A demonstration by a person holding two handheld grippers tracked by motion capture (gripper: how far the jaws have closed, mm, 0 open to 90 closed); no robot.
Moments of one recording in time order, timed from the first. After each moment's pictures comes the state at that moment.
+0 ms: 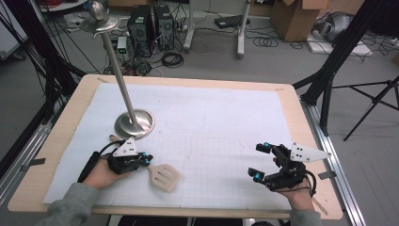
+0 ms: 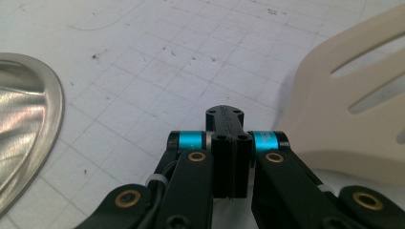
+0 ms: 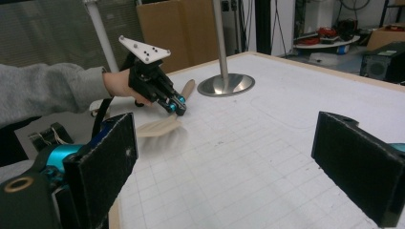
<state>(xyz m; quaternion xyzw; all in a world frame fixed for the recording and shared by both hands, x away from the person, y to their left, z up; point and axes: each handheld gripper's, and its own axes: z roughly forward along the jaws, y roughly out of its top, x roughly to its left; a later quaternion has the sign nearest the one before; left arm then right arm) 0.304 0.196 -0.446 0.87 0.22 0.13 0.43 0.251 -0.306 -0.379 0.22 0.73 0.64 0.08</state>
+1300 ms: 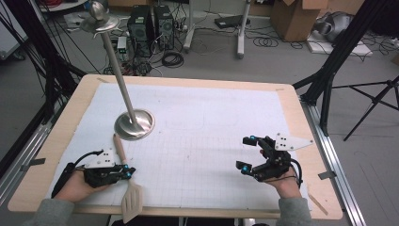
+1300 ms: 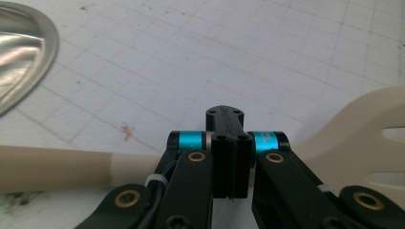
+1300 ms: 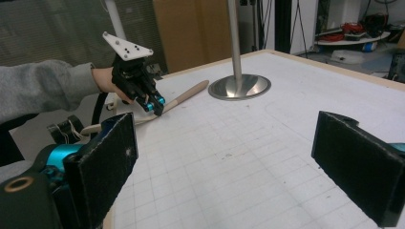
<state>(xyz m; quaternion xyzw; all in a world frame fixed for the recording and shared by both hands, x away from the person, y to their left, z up) 0.270 0.250 -0.441 0.86 0.22 0.11 0.44 0.280 -0.279 -0.379 0.20 0.74 0.64 0.06</state>
